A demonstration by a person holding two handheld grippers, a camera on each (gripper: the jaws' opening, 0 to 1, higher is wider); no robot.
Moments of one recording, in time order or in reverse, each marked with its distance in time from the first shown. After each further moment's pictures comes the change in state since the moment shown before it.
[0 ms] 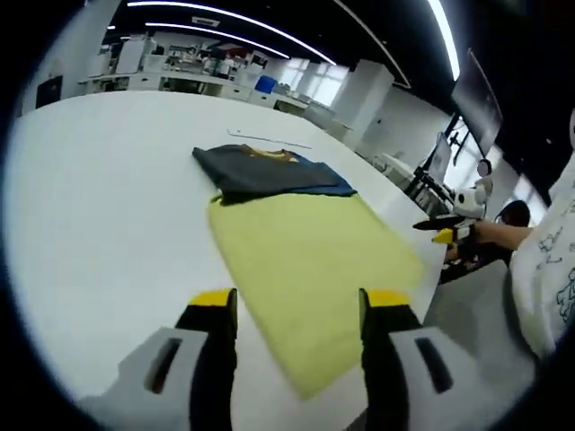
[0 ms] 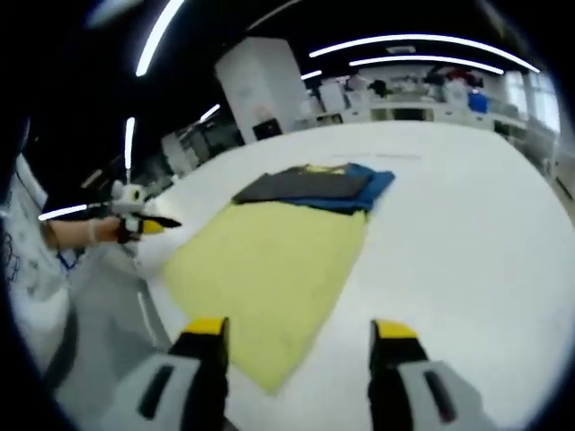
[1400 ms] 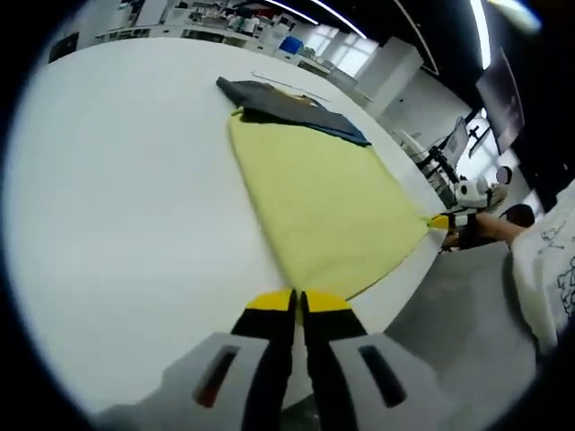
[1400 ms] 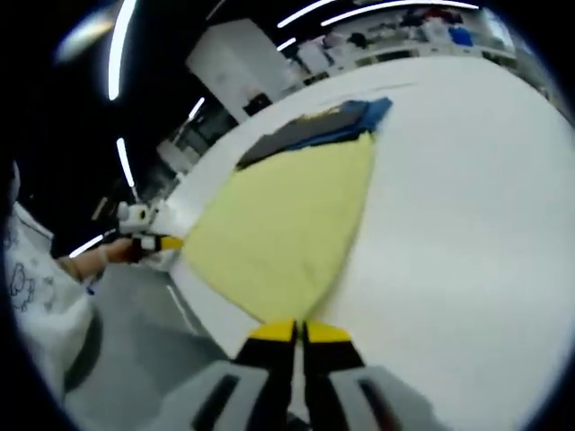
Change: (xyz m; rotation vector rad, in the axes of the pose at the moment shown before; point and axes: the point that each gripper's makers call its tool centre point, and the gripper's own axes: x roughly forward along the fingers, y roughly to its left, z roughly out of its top) left arm -0.017 -0.006 -0.068 -0.120 0.168 0.042; right arm 0.002 0.022 -0.053 0.217 0.144 0.110
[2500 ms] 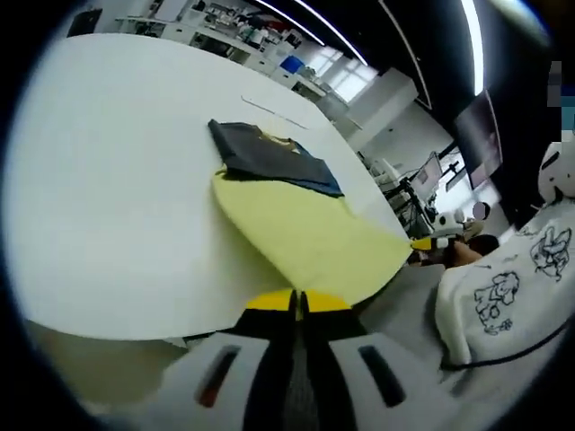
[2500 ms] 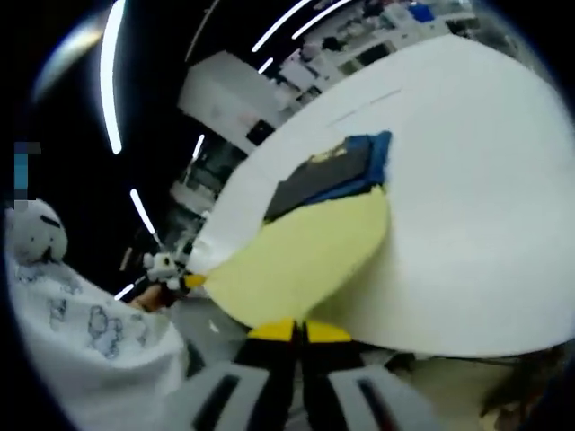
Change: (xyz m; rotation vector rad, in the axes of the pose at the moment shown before) left arm -0.091 -0.058 -0.002 -0.121 -0.077 -0.097; right arm -0.074 0.095 0.003 0.222 -0.095 0.147
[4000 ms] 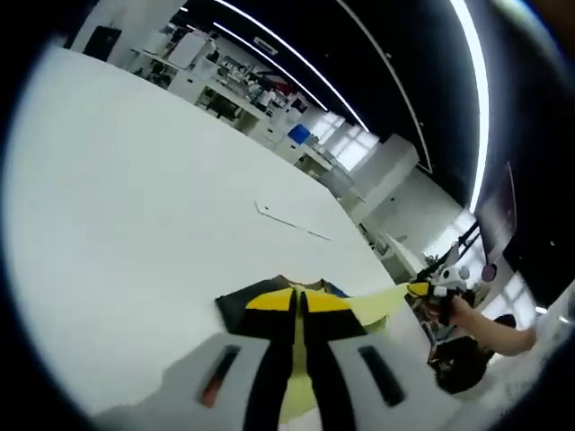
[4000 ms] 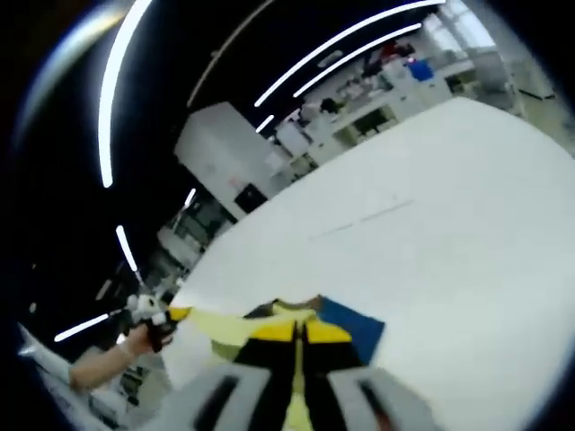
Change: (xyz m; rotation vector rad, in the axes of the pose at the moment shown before) left arm 0.135 0.068 0.247 -0.034 -0.342 -0.007; right arm 0.096 -0.093 0.276 -0.091 -0.310 -0.094
